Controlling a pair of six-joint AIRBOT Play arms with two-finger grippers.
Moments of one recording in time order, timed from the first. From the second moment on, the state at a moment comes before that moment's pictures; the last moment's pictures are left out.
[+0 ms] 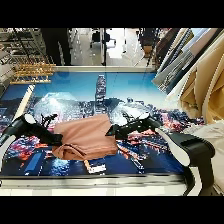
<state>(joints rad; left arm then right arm) 0.12 -1.52 1.06 1.15 -1.29 -1.16 0.24 -1.90 1.30 -0.39 1.23 1.10</state>
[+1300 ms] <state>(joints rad) 0.13 -1.03 1.06 0.96 -1.38 -1.15 -0.95 -1.28 1.85 -0.93 1.72 1.48</state>
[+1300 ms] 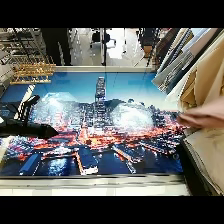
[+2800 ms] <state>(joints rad) 0.19 -1.03 1.08 1.57 -1.18 -1.51 -0.36 -1.17 1.37 -1.25 1.32 1.21</state>
